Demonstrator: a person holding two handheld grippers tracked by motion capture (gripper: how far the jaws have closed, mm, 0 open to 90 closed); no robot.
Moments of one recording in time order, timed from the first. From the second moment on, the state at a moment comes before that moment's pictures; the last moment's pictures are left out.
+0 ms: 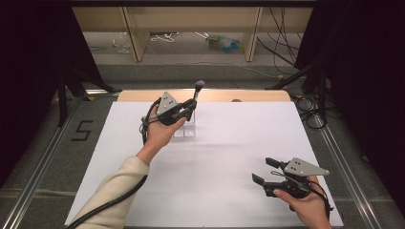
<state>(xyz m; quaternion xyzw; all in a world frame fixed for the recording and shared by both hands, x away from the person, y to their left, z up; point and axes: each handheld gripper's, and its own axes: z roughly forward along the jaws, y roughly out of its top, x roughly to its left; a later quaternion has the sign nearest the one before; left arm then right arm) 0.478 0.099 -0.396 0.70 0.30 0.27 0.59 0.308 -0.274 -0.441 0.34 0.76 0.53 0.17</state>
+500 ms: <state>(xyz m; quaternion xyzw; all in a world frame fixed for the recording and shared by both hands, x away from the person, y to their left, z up) 0.481 0.099 -0.397 0.70 0.30 0.27 0.59 0.307 -0.275 -0.440 0.34 0.76 0.52 0.17</state>
